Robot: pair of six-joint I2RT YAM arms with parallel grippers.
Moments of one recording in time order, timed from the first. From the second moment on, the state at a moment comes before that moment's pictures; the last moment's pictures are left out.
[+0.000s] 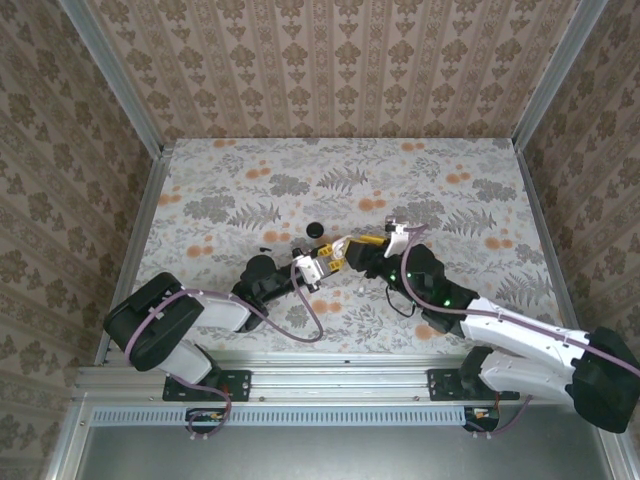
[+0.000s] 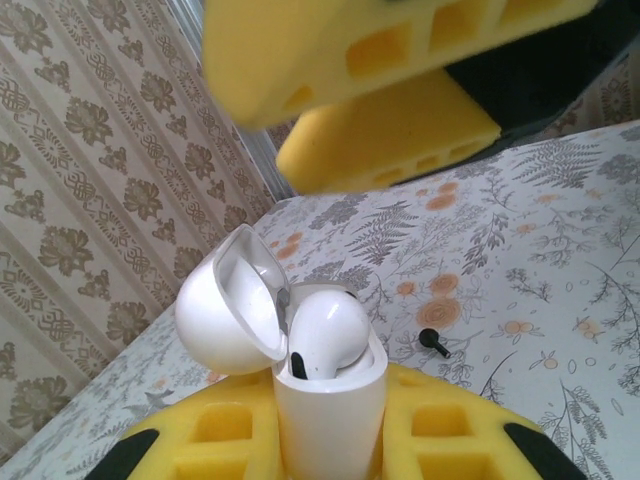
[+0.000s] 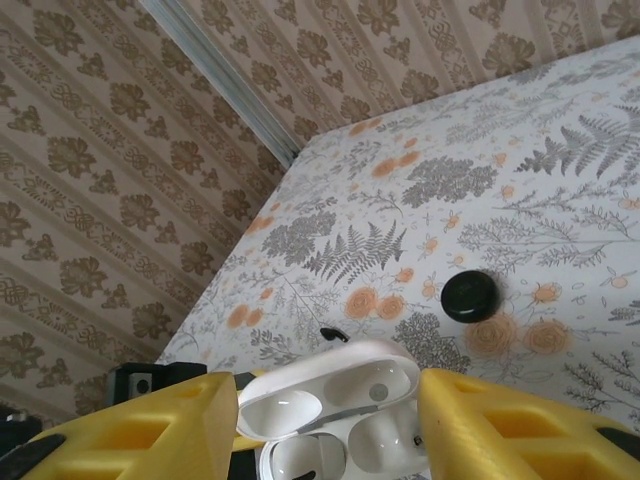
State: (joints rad) left arm -0.82 1.50 0.35 1.18 0.36 0.41; right arm 0.80 1.02 0.53 0.33 0.17 0.63
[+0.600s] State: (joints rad) left arm -0.72 1.50 0.33 1.18 0.32 0.29; right arm 0.56 0.88 0.63 -0.36 0.02 0.51
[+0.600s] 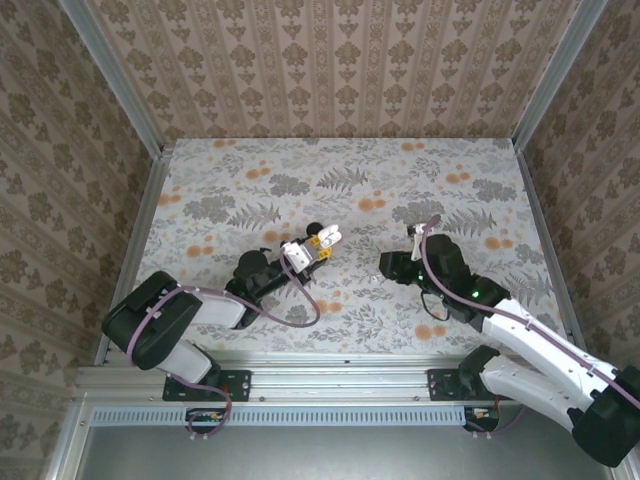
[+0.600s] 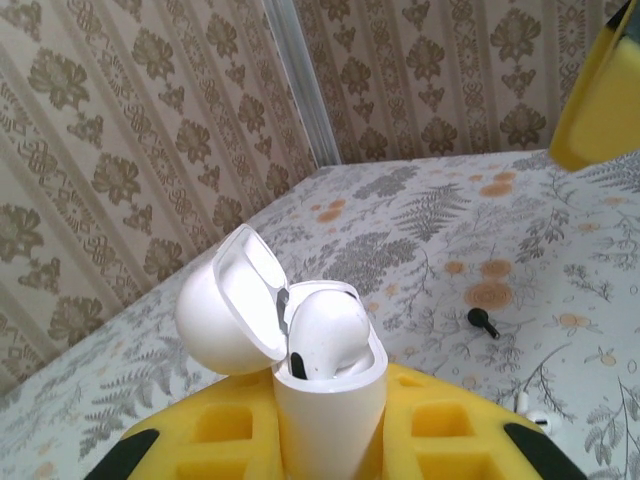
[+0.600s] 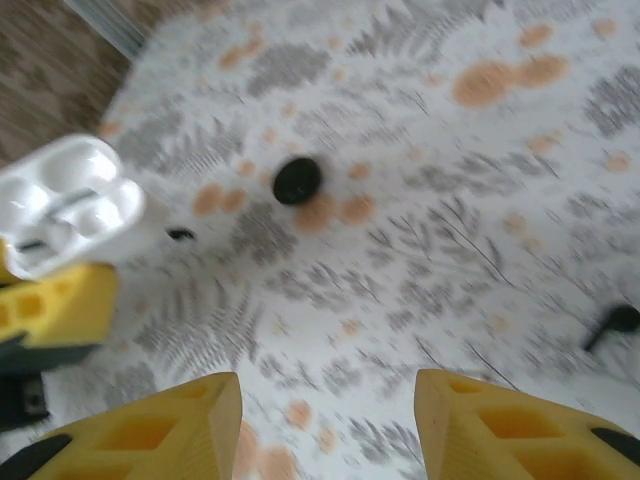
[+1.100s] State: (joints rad) left arm -0.68 1.48 0.24 1.18 0.34 0.21; right arm 0.47 1.07 0.79 -0.64 -0.28 -0.55
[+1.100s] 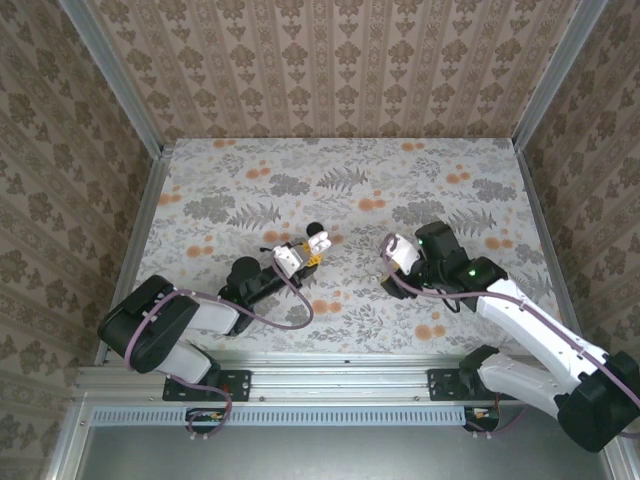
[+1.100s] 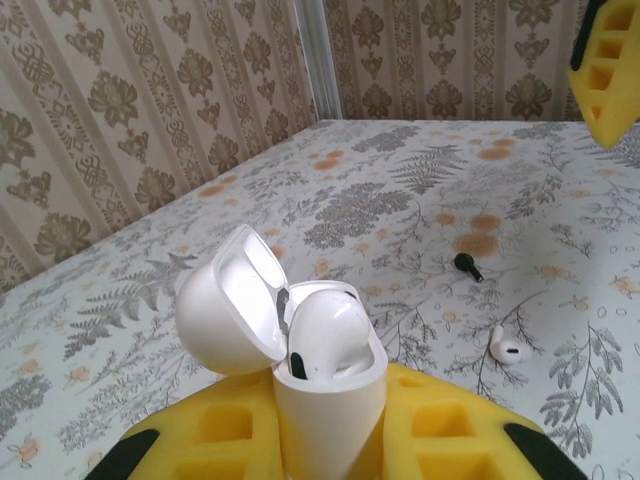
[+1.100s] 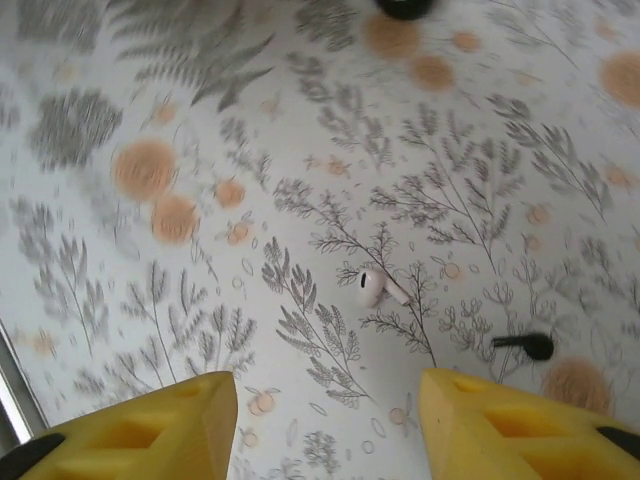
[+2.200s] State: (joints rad) left arm -0.56 1.43 0.22 1.13 0.46 0.19; right arm 0.44 1.78 1.13 -0.78 -0.27 -1.64
